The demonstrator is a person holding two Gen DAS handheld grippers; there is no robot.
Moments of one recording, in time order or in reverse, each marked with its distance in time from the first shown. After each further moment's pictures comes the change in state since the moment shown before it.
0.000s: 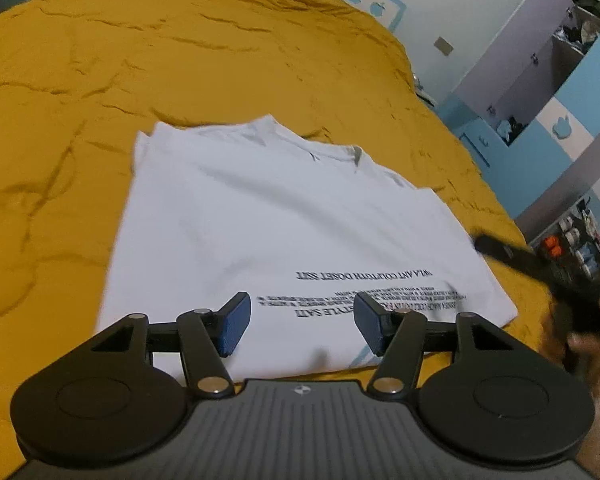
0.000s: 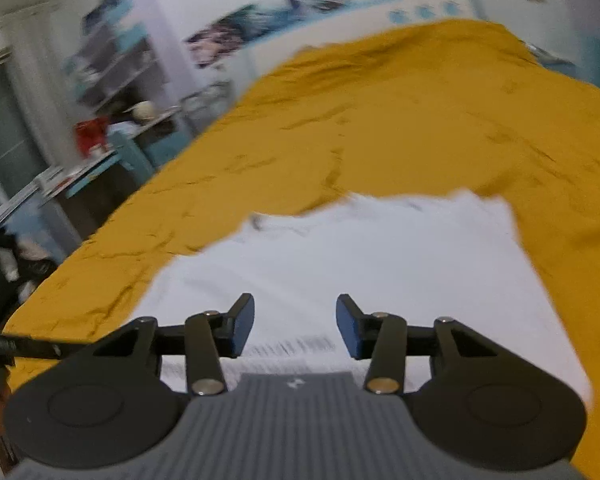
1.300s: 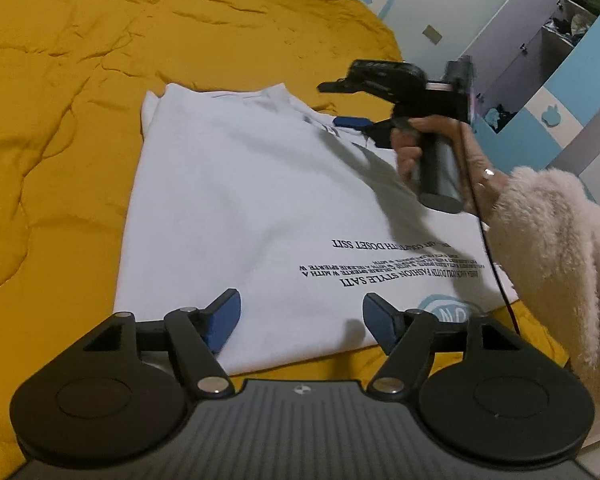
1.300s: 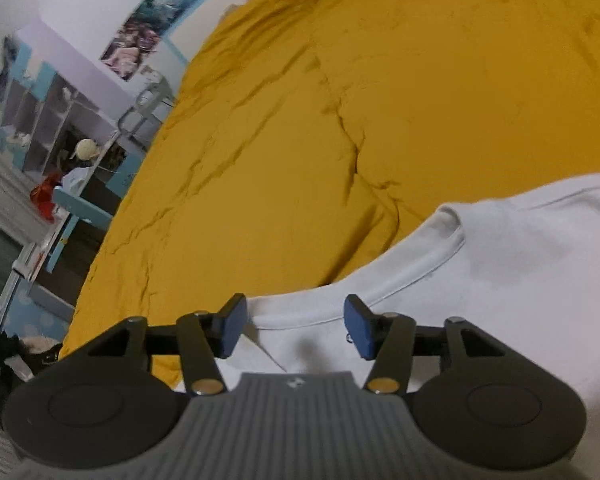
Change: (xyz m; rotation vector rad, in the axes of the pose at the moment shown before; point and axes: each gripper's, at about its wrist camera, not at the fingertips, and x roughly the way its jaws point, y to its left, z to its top) left arm 0.010 0.043 -0.025 0.010 0.023 -0.055; right arm 0.266 -0.026 0.082 0.407 0.116 -0.093
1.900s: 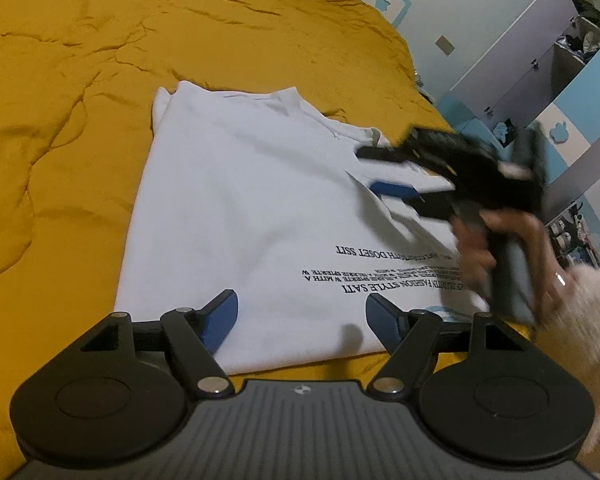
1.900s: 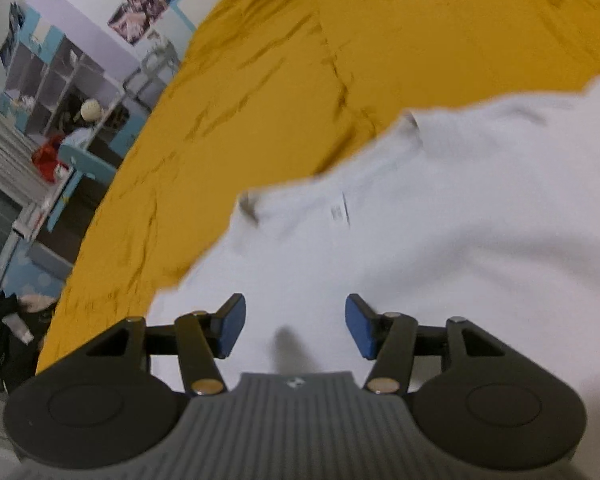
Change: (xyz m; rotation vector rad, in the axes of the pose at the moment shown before) left arm 0.000 0.001 0.002 -0.054 -0.006 0.016; right arm -0.086 -0.011 -0.075 -0.065 0.108 0.023
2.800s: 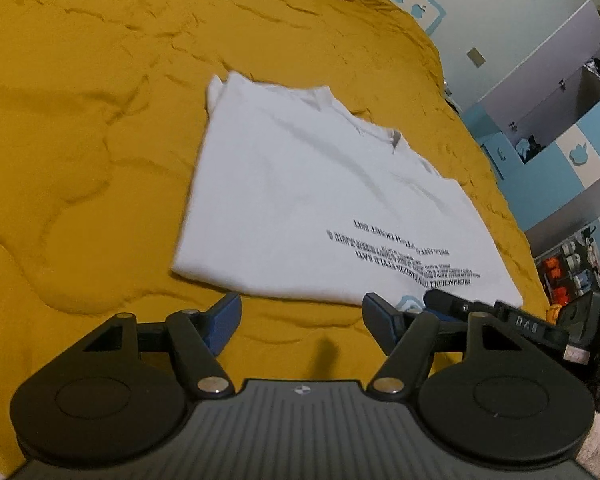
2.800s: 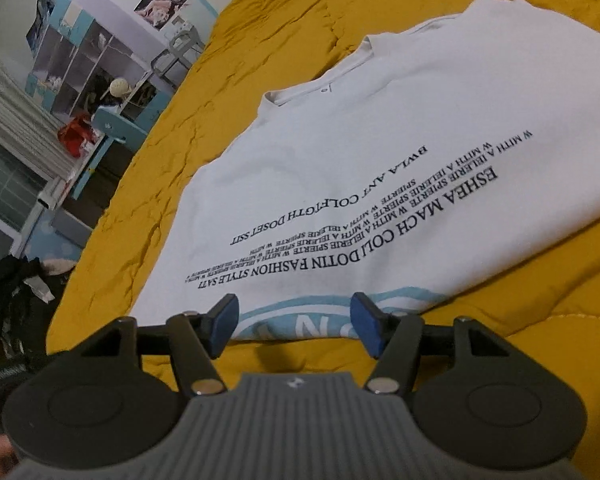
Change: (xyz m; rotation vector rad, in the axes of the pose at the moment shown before) left arm -0.052 0.007 -0.015 -0.105 0.005 0.055; right arm -0.120 -0.016 -0.140 -0.067 0.010 0.036
